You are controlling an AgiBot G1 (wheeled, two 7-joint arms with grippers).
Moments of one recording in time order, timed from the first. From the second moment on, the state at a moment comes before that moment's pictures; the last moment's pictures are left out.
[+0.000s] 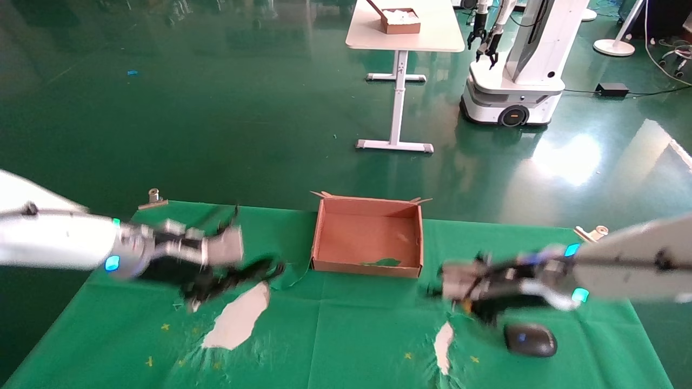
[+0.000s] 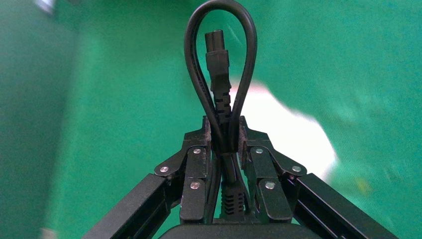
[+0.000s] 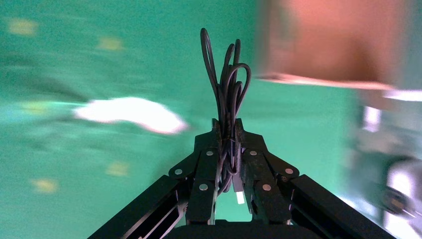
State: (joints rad) left arm -1.68 1.14 0.74 -0.66 1.99 1.19 -0.14; right arm 1.51 -0.98 -0.72 1.07 -2.03 -1.24 0.23
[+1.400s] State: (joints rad) left arm -1.65 1.37 1.26 -0.63 1.67 0.52 0.13; right arm 1.62 -0.86 -0.64 1.26 -2.03 -1.27 0.35
